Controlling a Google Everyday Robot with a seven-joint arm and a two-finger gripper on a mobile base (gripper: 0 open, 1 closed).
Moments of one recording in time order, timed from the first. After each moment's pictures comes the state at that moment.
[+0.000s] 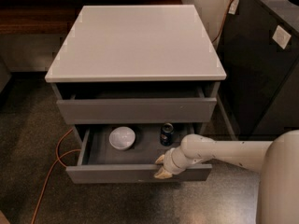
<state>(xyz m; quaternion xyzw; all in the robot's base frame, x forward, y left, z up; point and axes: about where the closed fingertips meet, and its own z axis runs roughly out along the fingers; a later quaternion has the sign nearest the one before) 0.542 -0.057 0.408 -0.66 0.70 0.16 0.23</state>
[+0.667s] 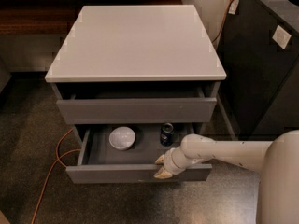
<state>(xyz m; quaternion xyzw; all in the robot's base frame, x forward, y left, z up) 0.542 -0.057 0.408 -0.66 0.70 0.16 0.23</state>
